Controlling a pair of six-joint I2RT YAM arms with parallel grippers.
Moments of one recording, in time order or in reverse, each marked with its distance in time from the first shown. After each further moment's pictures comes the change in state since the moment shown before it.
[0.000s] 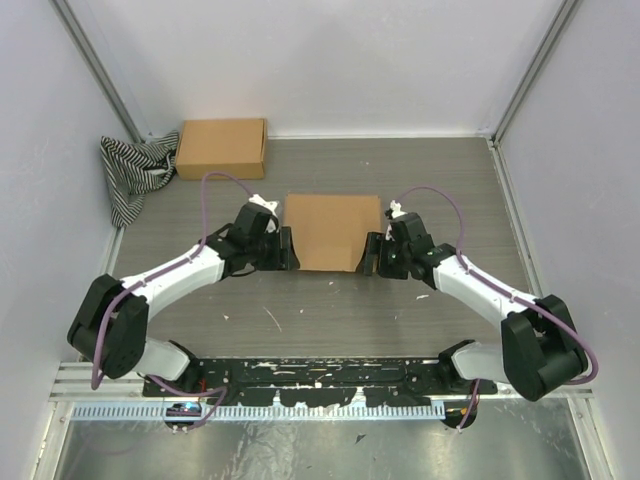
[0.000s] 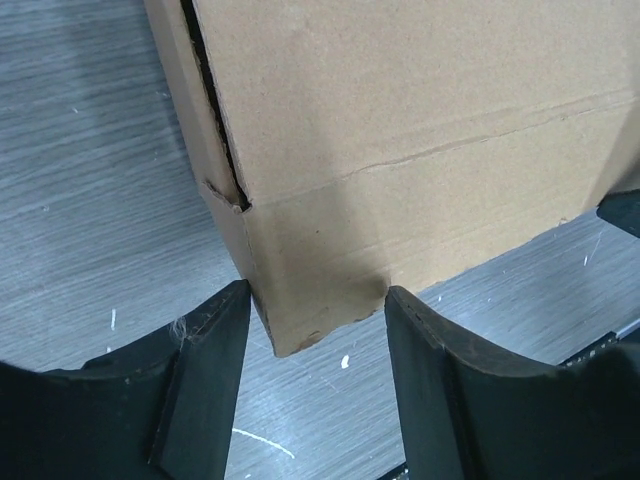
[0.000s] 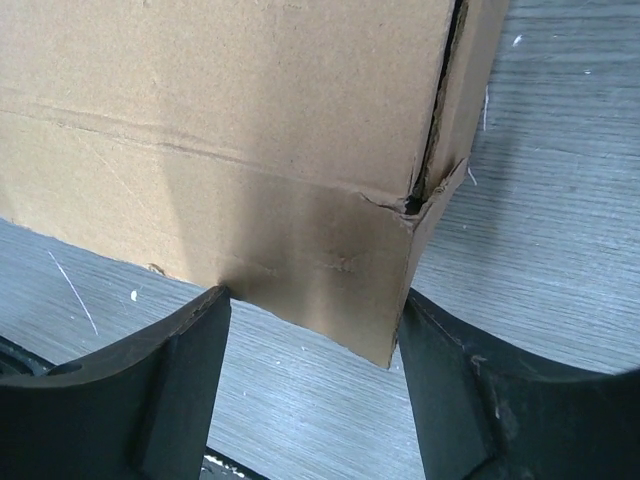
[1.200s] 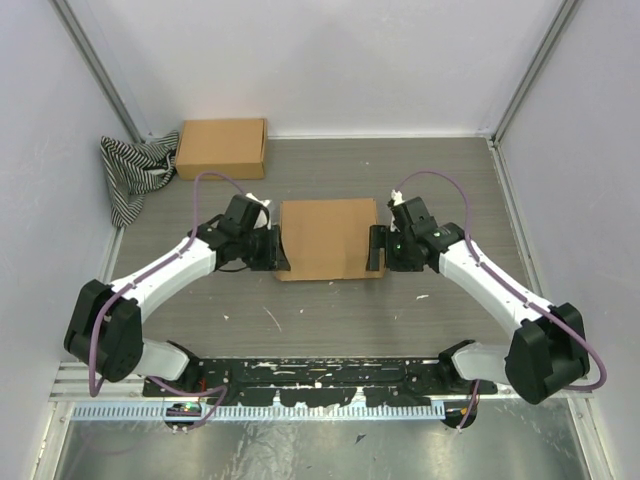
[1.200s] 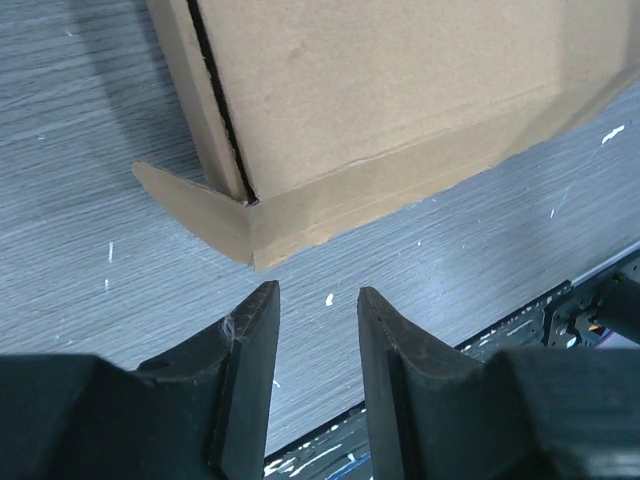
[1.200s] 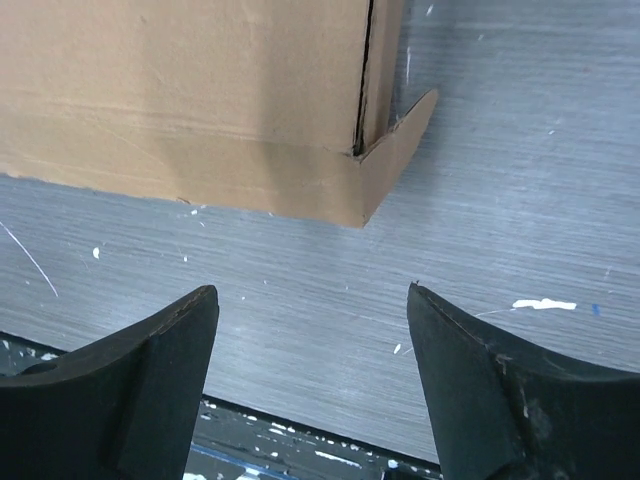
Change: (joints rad) left arm 0.071 -0.027 0.079 -0.219 0.121 0.003; right arm -0.002 -0.004 0.216 -0.385 0.081 -0.103
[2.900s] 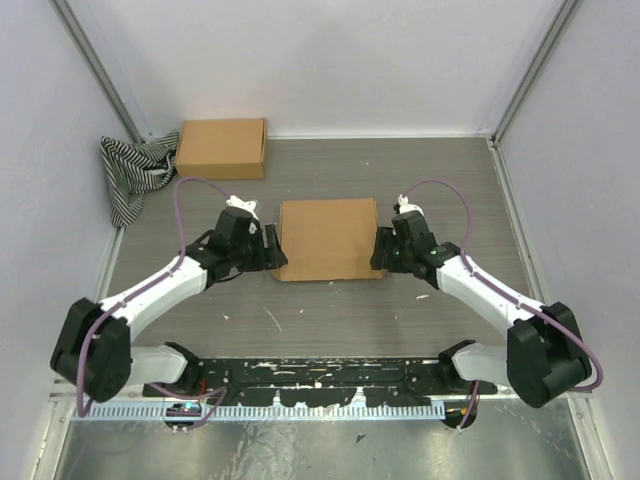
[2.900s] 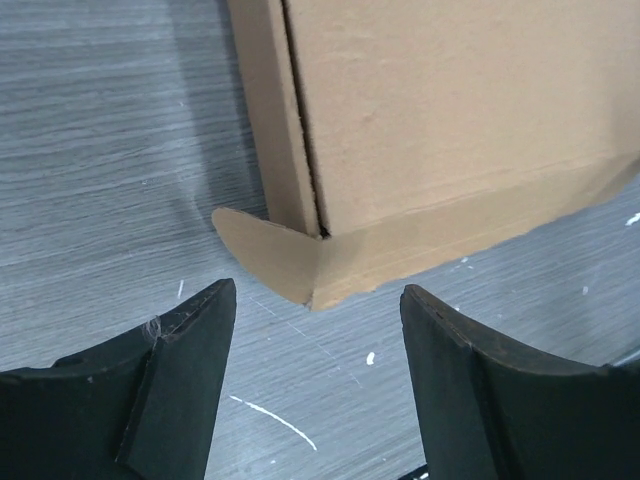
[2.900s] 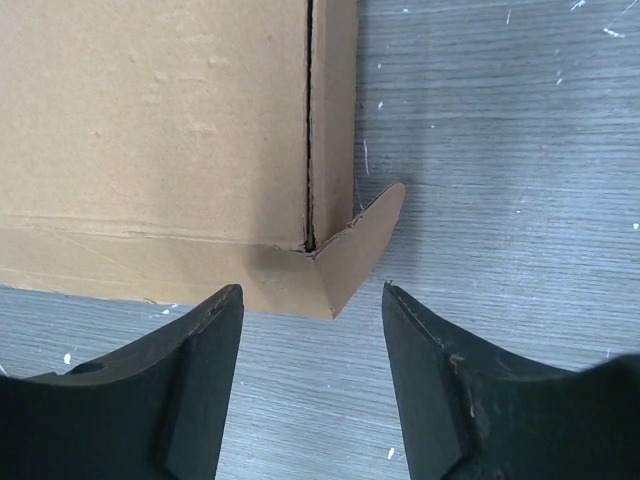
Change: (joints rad) left arm 0.003 -0.159 -0.171 0.208 -0.169 -0.021; right arm 0.000 -0.043 -0.189 0.336 0.141 0.056
